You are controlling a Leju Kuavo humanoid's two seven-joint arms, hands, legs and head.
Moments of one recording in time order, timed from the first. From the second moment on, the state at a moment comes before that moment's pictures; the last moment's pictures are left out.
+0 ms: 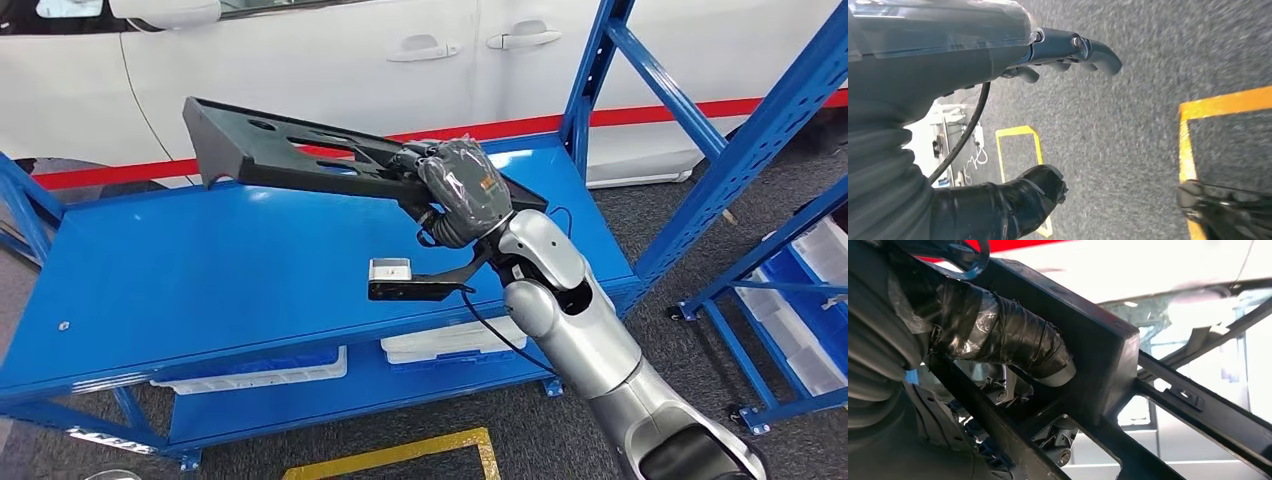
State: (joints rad) left arm 0.02 0.10 0.01 -0.16 -0.26 -0.16 0.18; right arm -0.63 -0.12 0.74 -1.42 0.71 -0.04 -0.20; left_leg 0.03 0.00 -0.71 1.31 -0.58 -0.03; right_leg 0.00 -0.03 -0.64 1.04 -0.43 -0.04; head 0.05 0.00
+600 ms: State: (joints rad) left arm 0.01 0.11 0.01 -0.16 -0.27 -0.16 0.18; right arm -0.62 -0.17 0.81 -1.50 0.67 -0.03 -0.26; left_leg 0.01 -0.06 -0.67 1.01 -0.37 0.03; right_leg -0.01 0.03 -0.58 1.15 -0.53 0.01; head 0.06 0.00
